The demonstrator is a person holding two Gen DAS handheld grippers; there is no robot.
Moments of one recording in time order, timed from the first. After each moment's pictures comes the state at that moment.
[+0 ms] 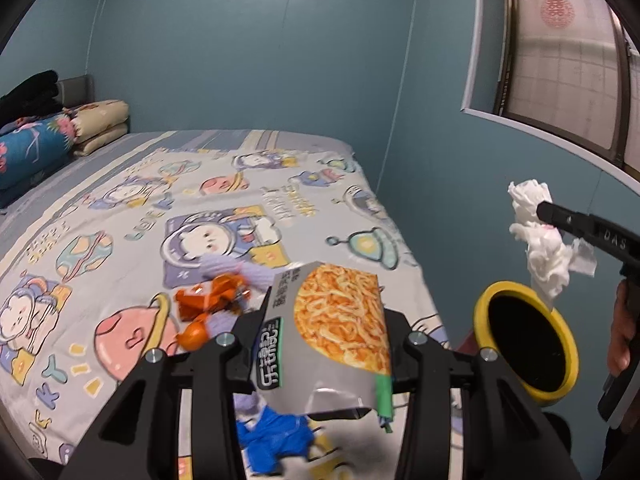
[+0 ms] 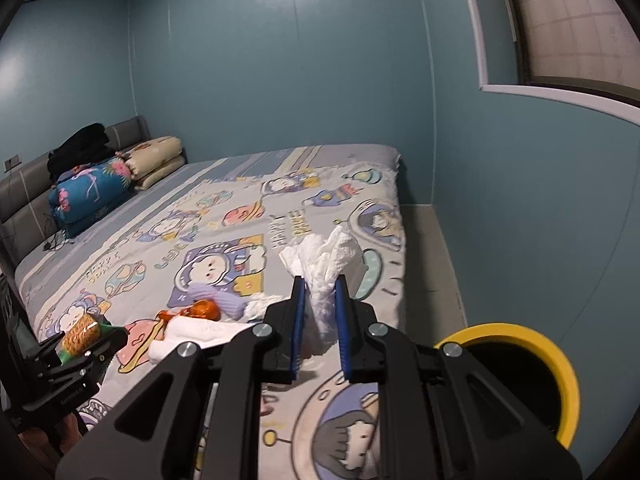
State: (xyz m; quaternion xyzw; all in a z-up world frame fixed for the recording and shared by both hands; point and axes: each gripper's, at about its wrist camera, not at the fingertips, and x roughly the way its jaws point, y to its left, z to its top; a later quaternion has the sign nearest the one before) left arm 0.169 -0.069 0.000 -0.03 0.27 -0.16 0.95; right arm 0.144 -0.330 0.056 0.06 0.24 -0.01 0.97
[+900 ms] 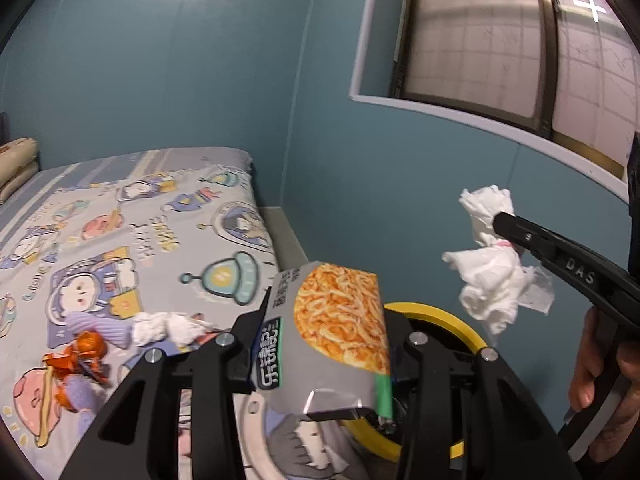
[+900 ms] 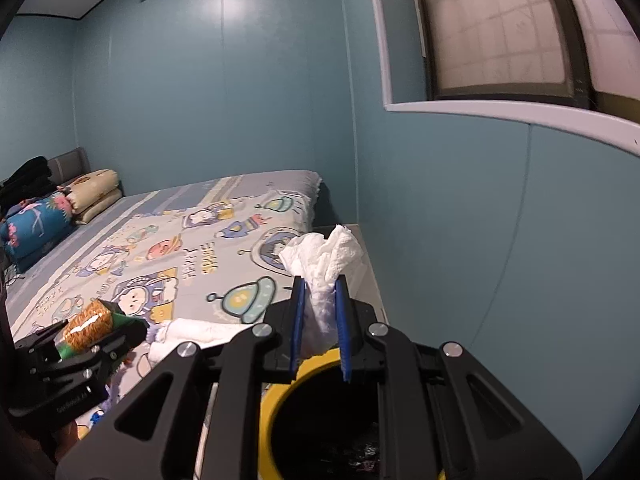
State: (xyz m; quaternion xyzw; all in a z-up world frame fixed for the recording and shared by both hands) left arm 0.176 -0.262 0.033 0.00 0.26 -0.31 0.91; right arm 0.103 -0.452 0.068 0.07 0.20 -0.13 0.97
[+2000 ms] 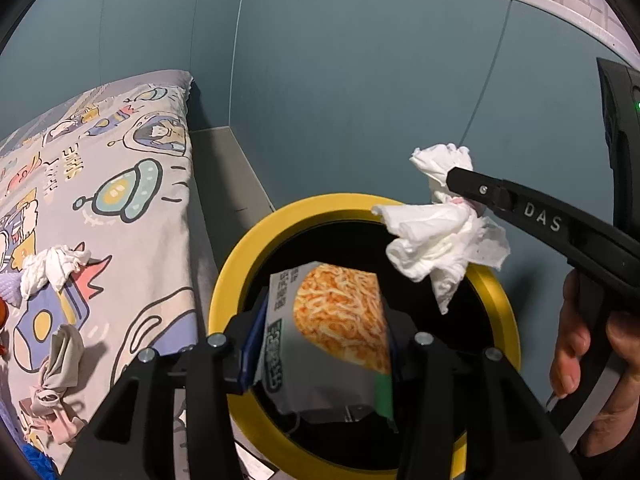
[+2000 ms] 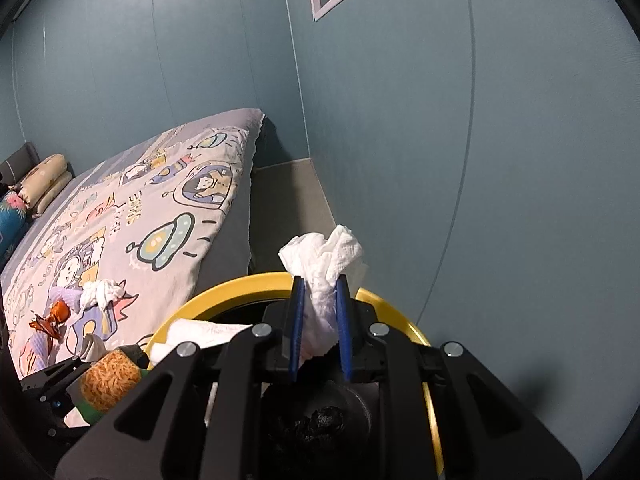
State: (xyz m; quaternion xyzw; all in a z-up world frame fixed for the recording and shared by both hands) left arm 0.187 -0.378 -0.089 0.06 0.38 -0.37 0.84; right arm 0.133 -0.536 -0.052 0.12 0.31 -0.19 0.93
